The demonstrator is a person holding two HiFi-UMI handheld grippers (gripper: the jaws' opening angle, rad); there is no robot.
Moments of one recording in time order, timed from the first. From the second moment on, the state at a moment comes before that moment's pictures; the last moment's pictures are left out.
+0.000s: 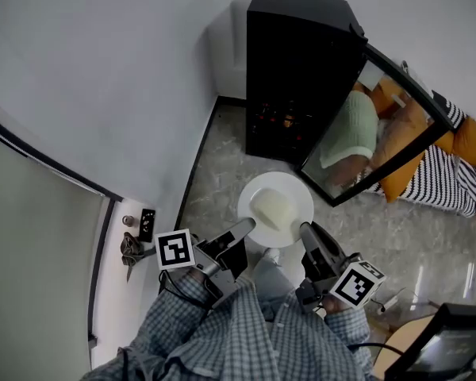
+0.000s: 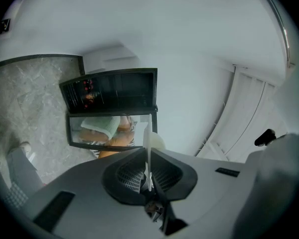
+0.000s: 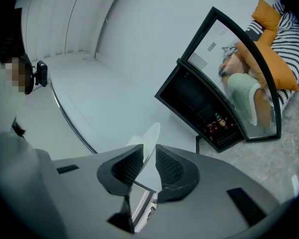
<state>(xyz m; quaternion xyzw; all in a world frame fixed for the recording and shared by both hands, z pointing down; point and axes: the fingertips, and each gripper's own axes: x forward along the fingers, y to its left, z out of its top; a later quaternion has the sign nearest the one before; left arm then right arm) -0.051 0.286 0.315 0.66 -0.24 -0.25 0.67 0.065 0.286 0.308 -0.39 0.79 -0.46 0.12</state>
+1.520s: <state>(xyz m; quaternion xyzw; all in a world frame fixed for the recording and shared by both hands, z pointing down) 0.014 0.165 0.323 0.64 -0.28 -0.28 0.66 0.128 0.152 0.320 -0.35 0.80 -0.48 0.11</state>
